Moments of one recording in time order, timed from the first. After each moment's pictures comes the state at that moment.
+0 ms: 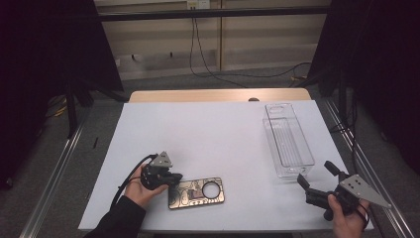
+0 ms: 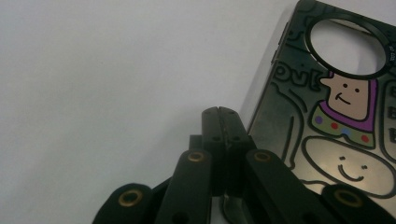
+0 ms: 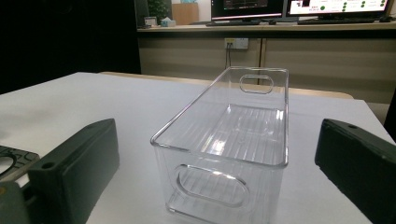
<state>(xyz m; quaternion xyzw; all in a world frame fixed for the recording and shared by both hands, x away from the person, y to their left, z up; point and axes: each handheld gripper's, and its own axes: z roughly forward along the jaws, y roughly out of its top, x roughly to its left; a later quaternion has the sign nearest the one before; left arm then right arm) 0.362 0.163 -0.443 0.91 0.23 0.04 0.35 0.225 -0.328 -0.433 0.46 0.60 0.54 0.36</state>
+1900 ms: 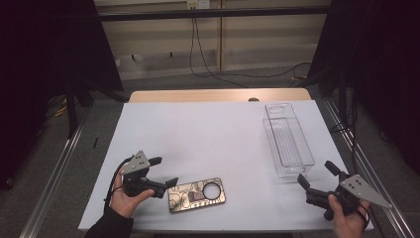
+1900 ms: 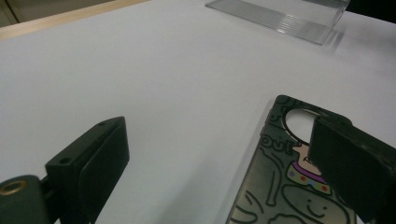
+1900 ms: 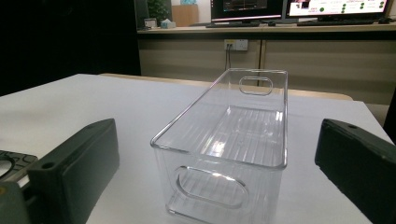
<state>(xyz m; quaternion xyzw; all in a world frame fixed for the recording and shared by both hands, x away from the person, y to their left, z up) 0.332 0.196 -0.414 0.82 0.27 0.11 0.50 0.225 -0.329 -0.432 0.46 0.60 0.54 0.36</state>
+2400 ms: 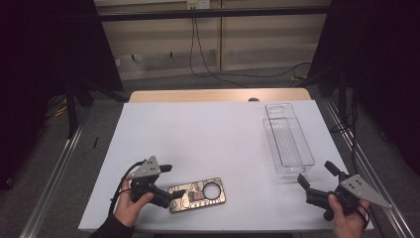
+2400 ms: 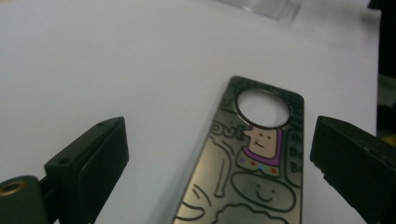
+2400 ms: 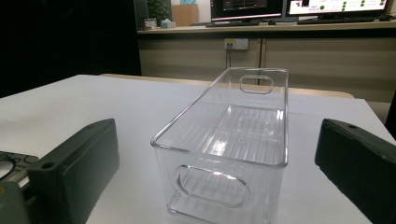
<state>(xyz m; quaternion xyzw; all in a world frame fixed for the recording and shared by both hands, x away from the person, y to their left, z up) 0.325 0.171 -0.416 0.86 0.21 0.04 0.47 0.225 -0.329 -0.433 0.47 0.60 0.55 0.36</state>
